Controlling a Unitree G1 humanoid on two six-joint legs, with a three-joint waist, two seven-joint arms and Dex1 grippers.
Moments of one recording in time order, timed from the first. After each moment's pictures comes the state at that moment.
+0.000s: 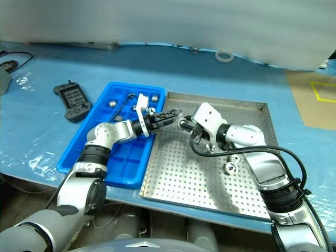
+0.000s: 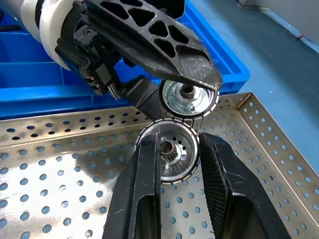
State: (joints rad) left arm -0.78 0.09 0.16 0.55 -0.73 0.99 -0.82; right arm -0.38 -0.62 0.17 -0.39 0.16 0.56 0.73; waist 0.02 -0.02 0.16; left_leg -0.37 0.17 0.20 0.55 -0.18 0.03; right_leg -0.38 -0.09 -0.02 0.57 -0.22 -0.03
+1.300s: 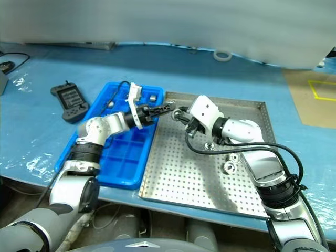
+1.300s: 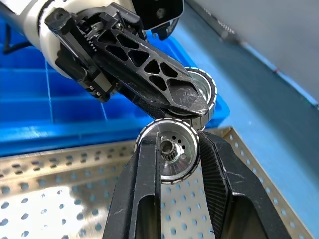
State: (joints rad) left arm -0.78 0.24 0.12 0.38 -0.76 0.95 -0.91; right arm -0.43 -0.58 0.19 -0.43 0.18 0.53 0.68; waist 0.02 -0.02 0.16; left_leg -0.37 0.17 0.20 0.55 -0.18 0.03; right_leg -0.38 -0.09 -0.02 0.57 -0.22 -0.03
